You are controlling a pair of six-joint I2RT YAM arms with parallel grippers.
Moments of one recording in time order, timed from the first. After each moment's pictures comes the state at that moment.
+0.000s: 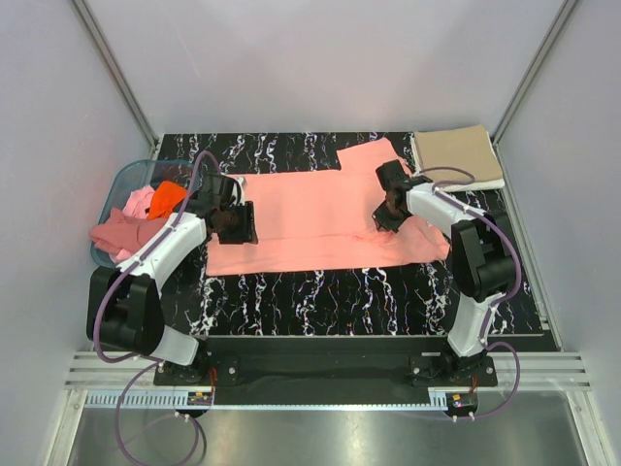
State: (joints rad) left arm -0.25 1.45 1.05 -0.63 0.15 -0.28; right arm 0.35 1.88 1.31 -0.67 0.17 1.12
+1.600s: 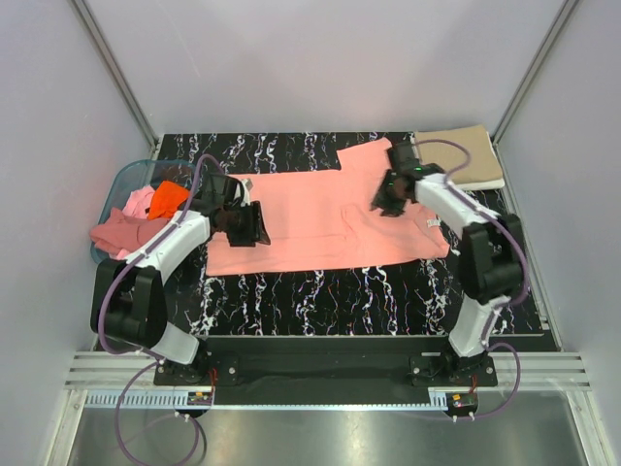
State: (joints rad) left arm -0.25 1.50 1.05 -0.61 0.29 -0.36; right arm 0.35 1.91 1.48 -0.60 0.01 0.70
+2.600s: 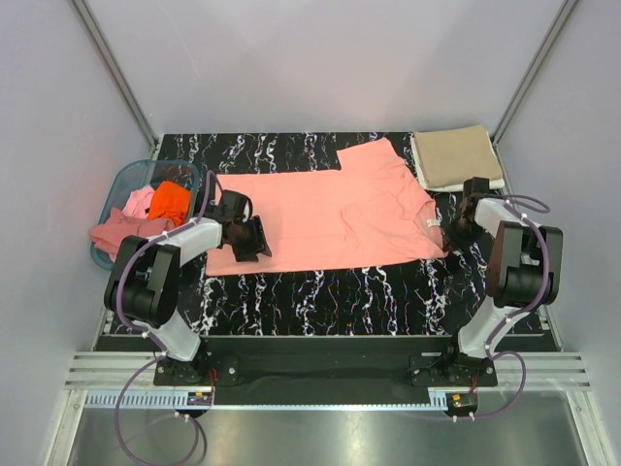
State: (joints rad) left arm -0.26 1.64 0.91 -0.39 0.20 -0.56; right arm -0.16 1.77 1.09 -0.64 0.10 0.82
